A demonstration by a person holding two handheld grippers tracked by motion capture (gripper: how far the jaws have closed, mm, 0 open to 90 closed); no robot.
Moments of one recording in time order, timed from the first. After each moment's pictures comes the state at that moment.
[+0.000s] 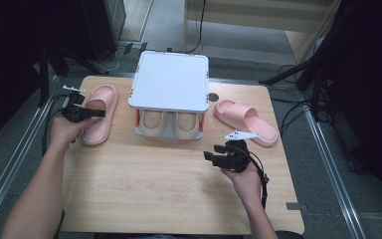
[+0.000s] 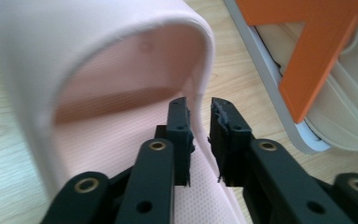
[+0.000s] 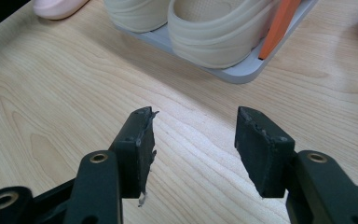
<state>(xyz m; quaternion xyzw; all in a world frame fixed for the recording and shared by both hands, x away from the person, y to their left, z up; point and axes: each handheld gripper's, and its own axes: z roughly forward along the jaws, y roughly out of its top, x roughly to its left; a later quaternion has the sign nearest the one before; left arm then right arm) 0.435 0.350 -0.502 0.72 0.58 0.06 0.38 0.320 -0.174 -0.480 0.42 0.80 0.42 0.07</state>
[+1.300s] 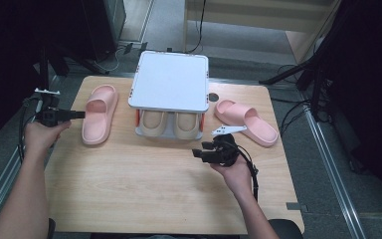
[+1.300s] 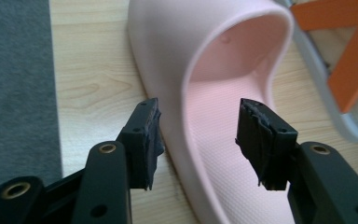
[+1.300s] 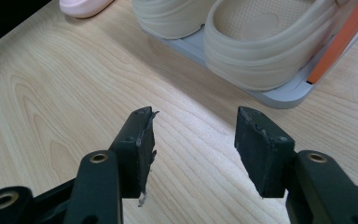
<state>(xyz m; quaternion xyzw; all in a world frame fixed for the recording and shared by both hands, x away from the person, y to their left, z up) 0.403 0.401 -0.491 0.69 0.62 0.12 0.36 0.337 -0.146 -0.481 0.38 0.82 0.42 0.04</state>
